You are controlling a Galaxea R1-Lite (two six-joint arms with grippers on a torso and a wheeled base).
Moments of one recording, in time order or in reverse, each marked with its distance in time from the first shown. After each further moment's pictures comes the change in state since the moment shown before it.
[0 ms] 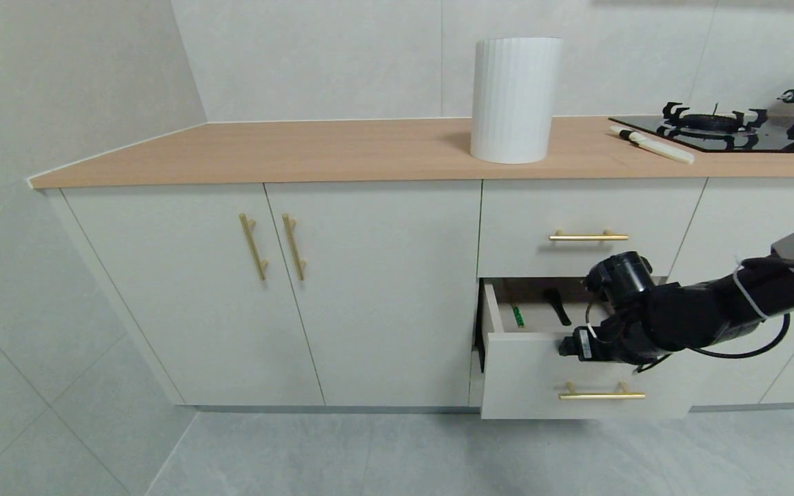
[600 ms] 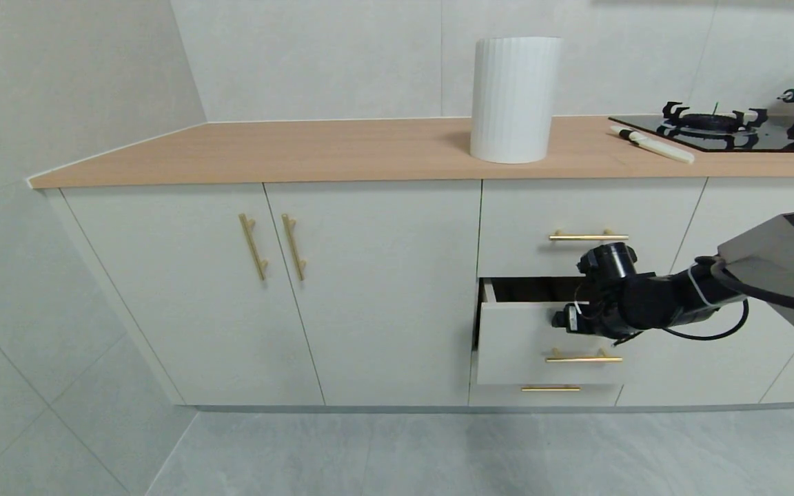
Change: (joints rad) left arm 0.000 0.000 0.000 0.000 0.000 0.000; right arm -0.068 0.198 -0.243 -0.071 -0.002 0.002
